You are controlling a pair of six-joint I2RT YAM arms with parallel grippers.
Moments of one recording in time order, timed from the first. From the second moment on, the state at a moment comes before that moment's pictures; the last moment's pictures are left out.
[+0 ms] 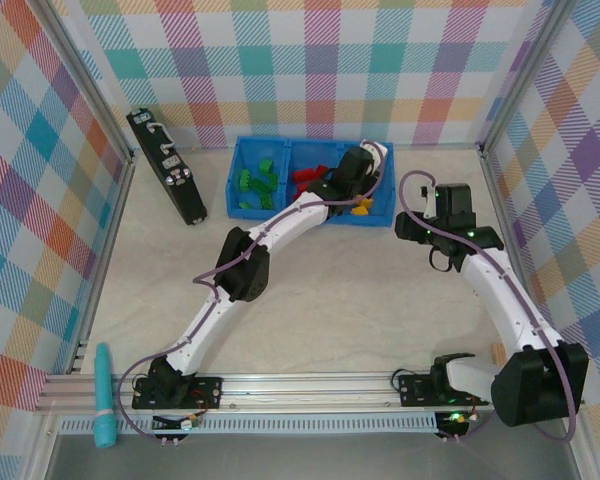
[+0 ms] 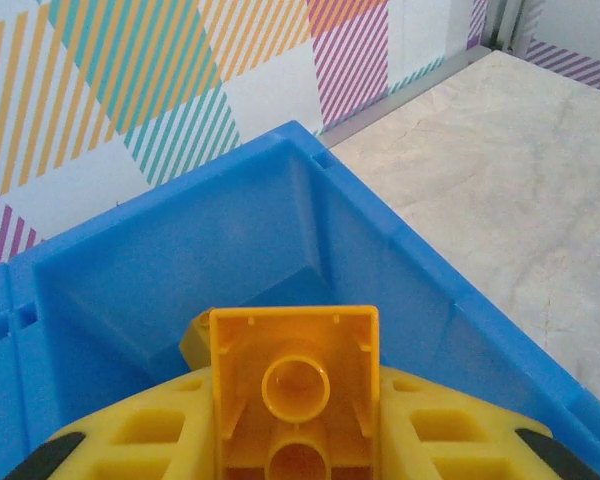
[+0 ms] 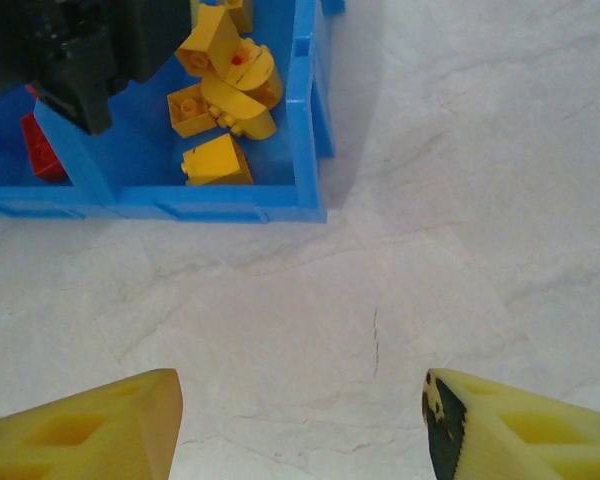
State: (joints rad) left arm -0.75 2.60 2.45 -0.27 -0.21 0.05; right arm 0.15 1.17 0.98 -0.61 -0.06 0.23
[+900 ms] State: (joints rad) left arm -0.74 2.15 1.99 -0.19 -0.28 0.13; right arm 0.14 1.09 0.93 -0.65 0.03 0.22
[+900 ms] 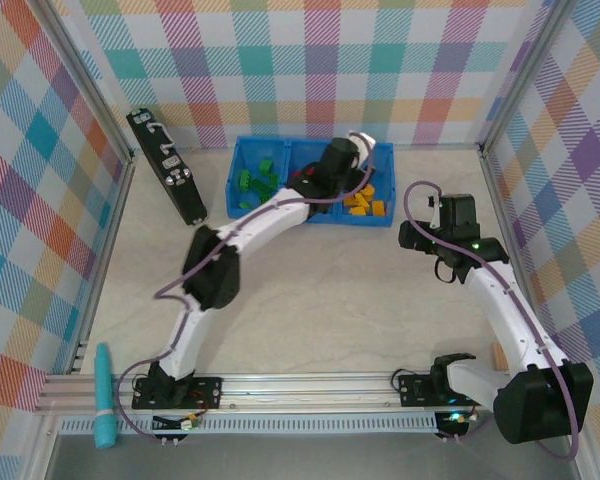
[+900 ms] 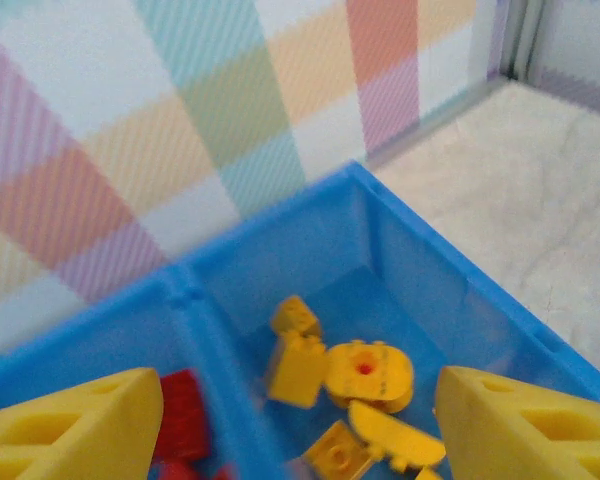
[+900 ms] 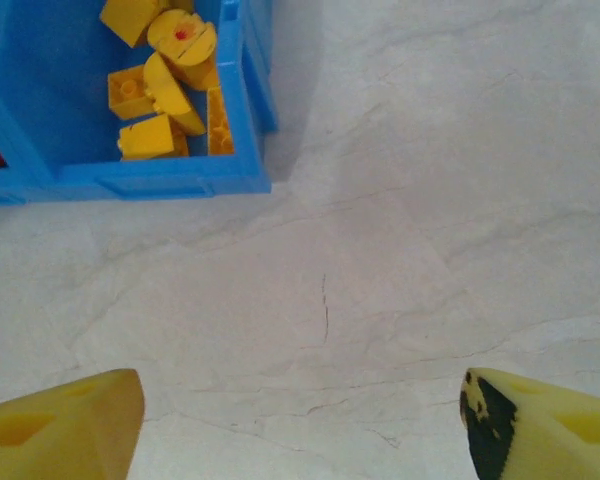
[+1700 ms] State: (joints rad) left arm -0.22 1.32 0.38 0.47 -0.46 -0.03; right arm 0.14 1.09 0.86 -0.45 -0.11 0.18
